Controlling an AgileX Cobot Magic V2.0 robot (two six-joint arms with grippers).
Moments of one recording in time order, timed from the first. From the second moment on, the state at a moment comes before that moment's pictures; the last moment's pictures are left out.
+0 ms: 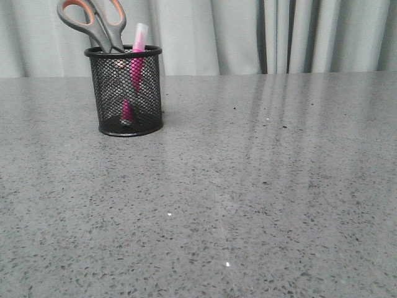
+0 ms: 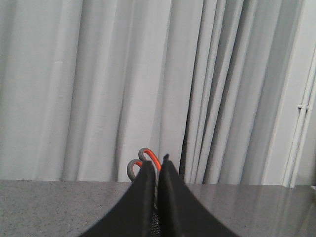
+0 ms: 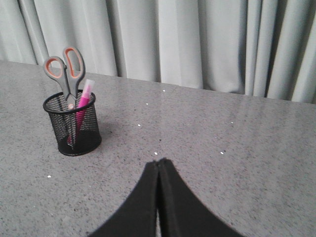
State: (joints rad) left arm -0.52 0.01 -0.30 -1.81 -0.12 1.70; right arm 0.76 0.32 -0.53 -0.70 0.53 0.67
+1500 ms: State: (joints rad) left arm -0.07 0.01 0.00 -0.18 0.24 0.34; right arm 0.76 0.23 -0.52 -0.69 0.60 0.65
